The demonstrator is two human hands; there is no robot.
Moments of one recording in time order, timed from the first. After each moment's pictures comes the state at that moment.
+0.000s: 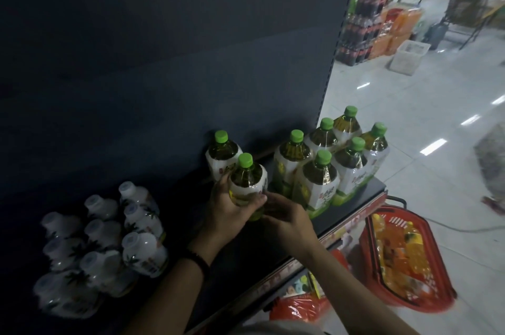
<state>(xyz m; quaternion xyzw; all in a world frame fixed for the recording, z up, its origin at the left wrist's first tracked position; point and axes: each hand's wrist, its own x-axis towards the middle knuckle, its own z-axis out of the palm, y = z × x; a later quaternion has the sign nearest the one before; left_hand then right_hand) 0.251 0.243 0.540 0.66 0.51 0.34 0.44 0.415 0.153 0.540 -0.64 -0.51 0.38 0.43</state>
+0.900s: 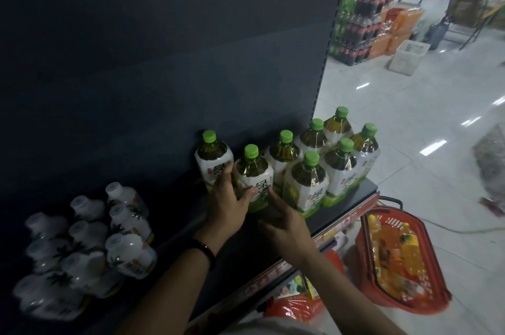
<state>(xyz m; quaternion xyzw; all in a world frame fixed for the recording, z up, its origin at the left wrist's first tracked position) 0.288 0.252 0.537 0.69 0.53 0.33 0.36 0.433 0.144 0.529 -0.68 -0.51 0.38 0.37</state>
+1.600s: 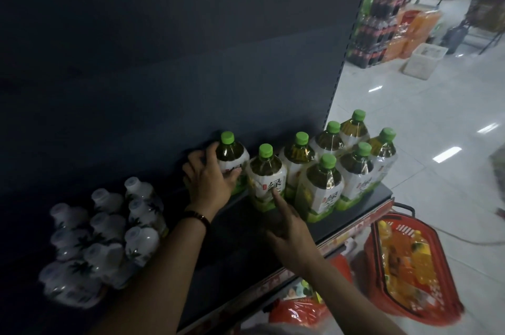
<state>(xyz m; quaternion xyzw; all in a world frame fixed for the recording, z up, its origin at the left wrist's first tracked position) 0.245 0.302 0.551 0.69 0.64 0.28 0.17 0.415 0.144 0.520 -0.68 -0.59 0.31 0.31</state>
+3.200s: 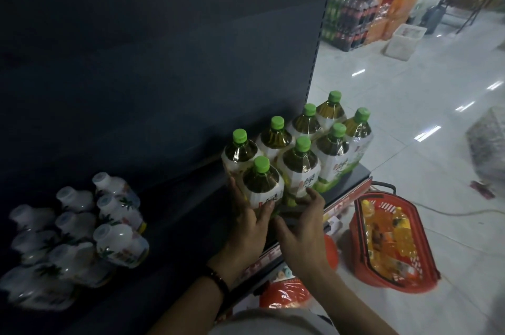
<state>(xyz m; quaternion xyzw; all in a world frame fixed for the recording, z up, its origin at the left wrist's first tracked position) 0.317 0.166 0.520 0.64 0.52 0.28 0.48 0.435 0.096 0.506 -0.70 -0.42 0.24 0.52</state>
